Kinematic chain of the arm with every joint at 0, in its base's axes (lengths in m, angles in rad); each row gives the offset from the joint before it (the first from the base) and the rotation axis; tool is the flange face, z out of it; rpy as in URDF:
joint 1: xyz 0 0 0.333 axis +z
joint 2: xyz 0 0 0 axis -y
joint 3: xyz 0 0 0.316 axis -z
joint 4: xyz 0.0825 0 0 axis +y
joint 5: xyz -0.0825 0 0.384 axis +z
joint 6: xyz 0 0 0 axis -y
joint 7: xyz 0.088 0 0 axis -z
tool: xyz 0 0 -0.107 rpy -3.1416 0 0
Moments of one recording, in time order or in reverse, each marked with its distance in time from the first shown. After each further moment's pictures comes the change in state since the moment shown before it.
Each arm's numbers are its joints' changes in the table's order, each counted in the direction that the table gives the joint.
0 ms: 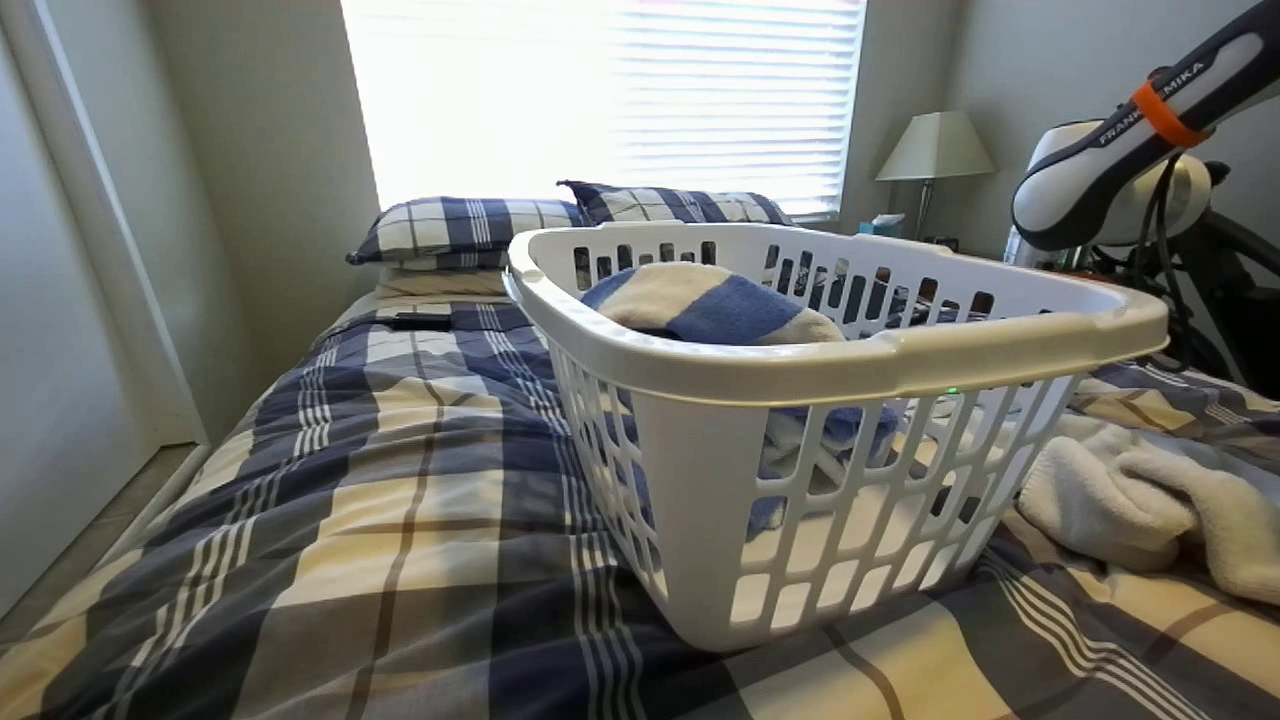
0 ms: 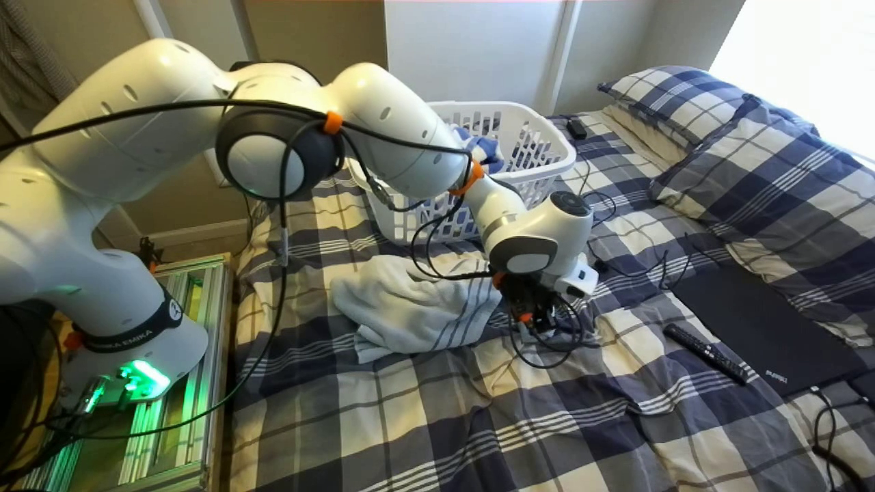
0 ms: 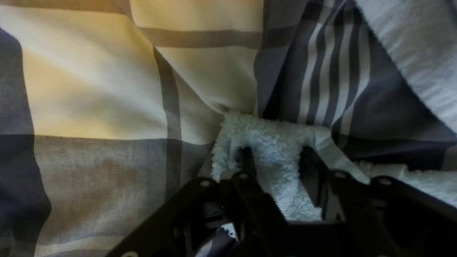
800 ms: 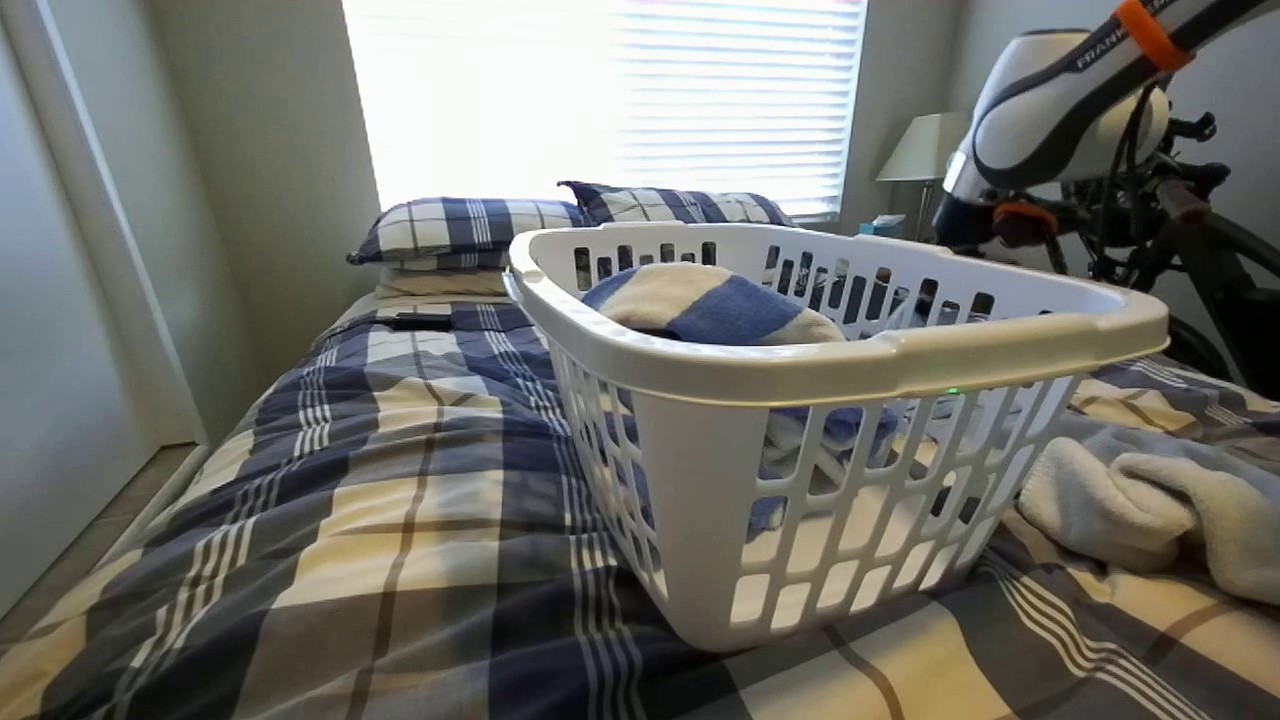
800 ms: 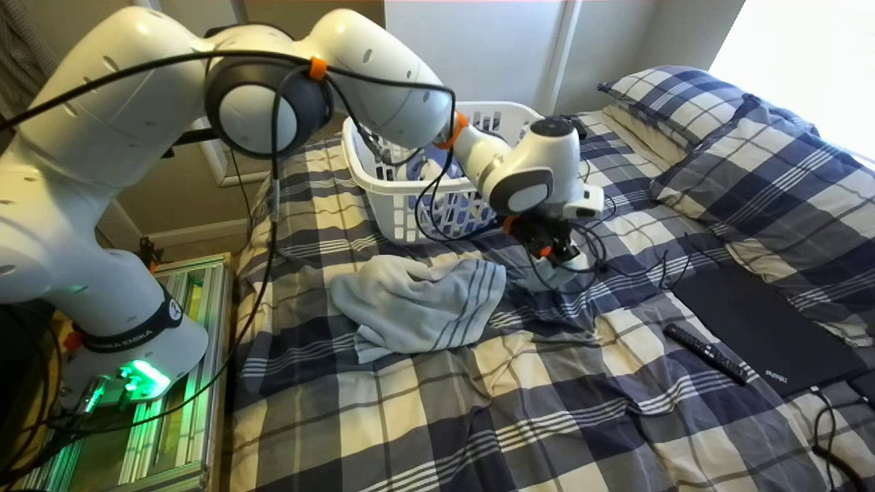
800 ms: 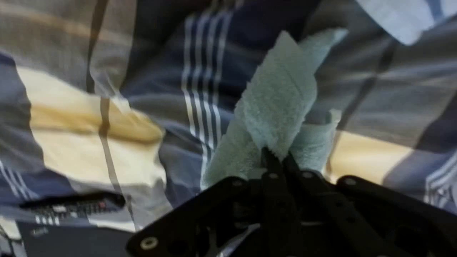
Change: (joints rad) arm 0.115 0.121 -0.011 0.015 -0.075 0.171 -0.027
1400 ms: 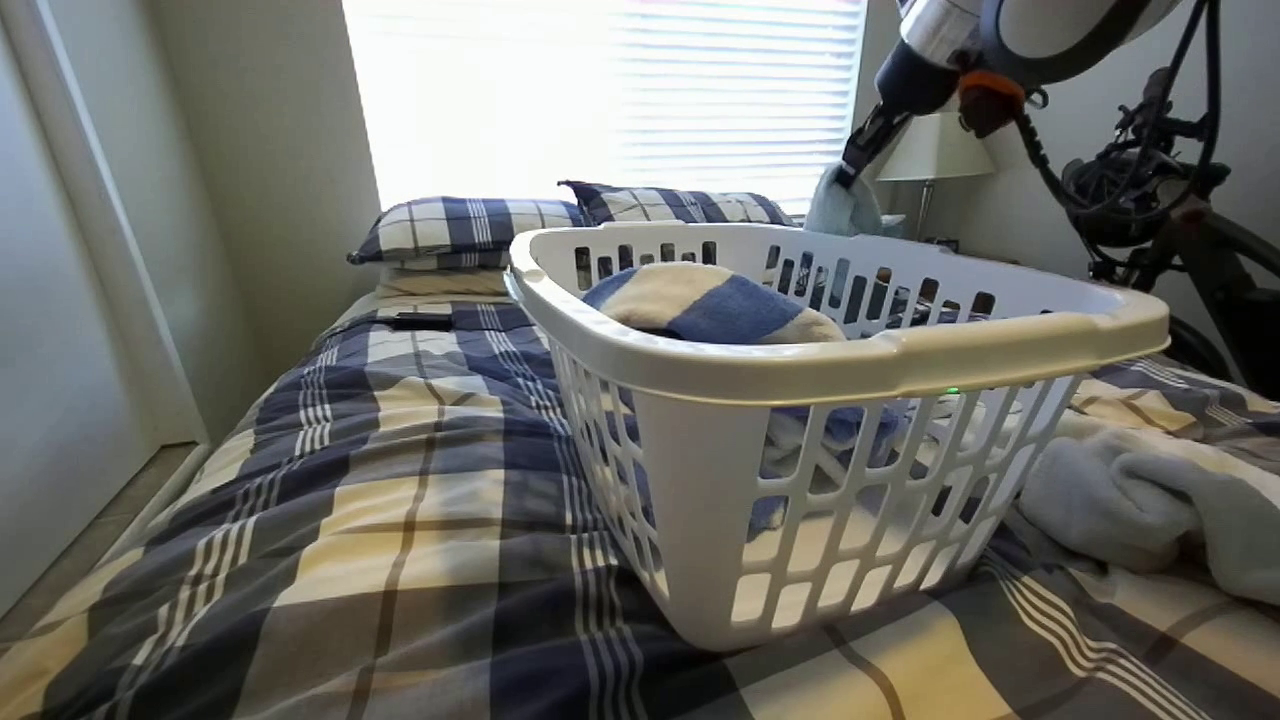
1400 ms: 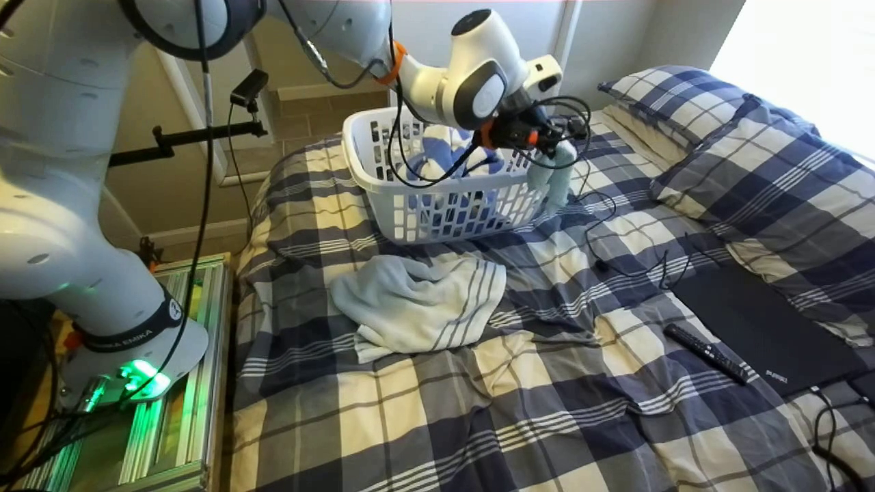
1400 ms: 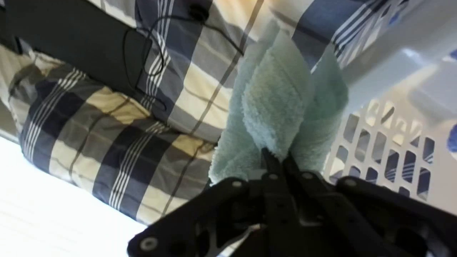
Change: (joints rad) arm 0.219 0.309 0.051 0.256 -0.244 0.347 0.014
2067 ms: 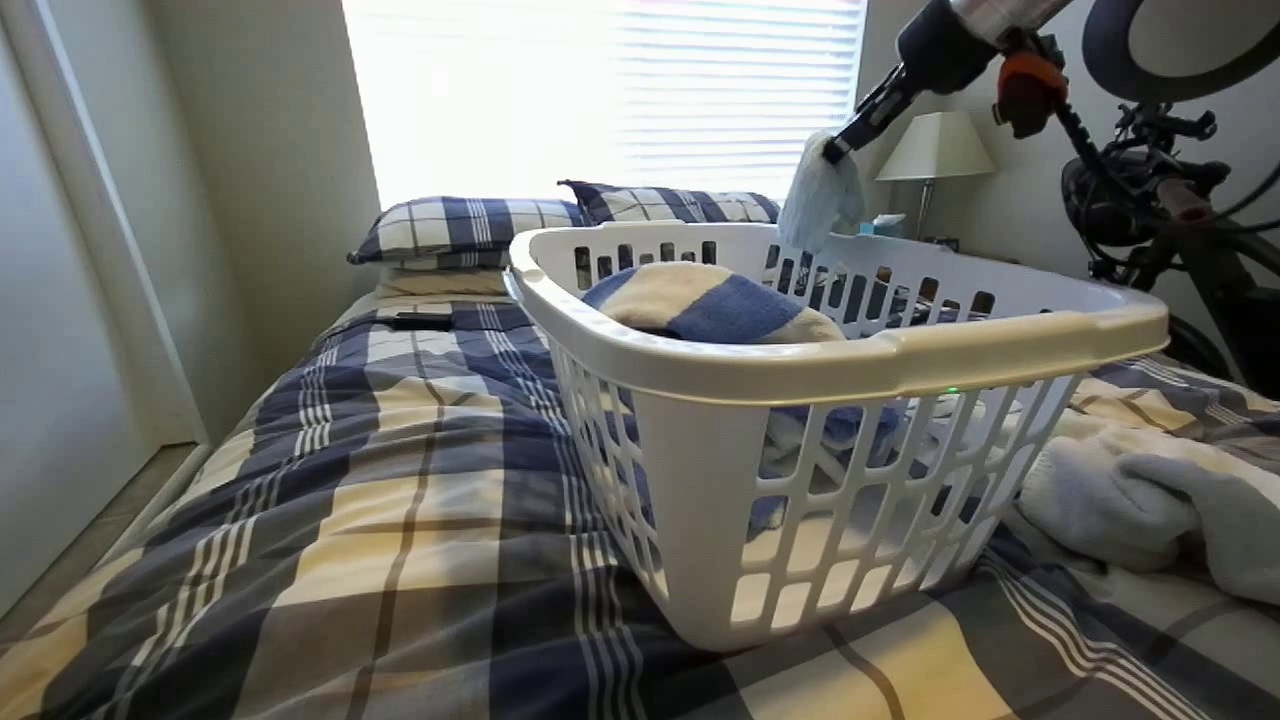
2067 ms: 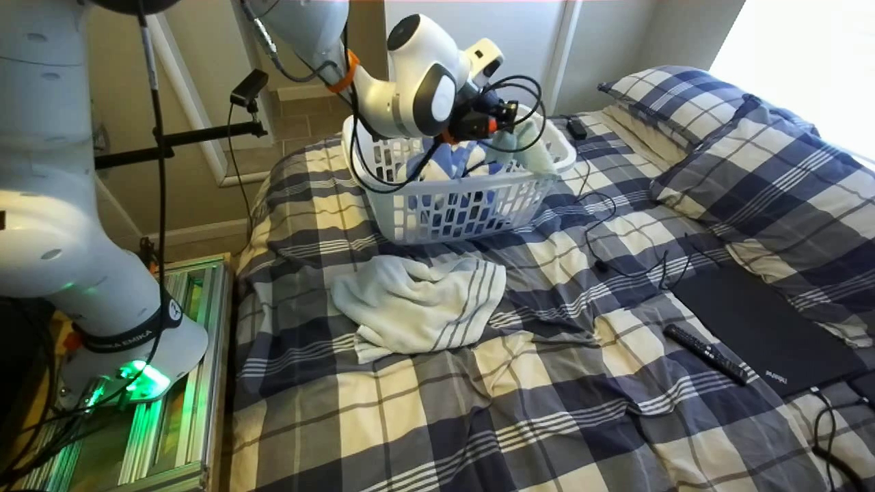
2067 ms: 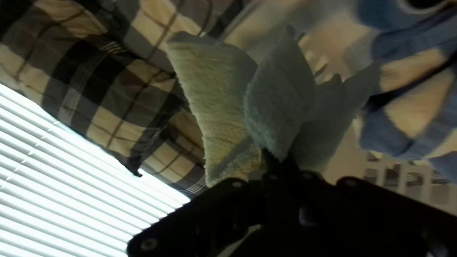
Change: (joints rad) arm 0.073 0.164 0.014 0.321 -0.184 0.346 0.054
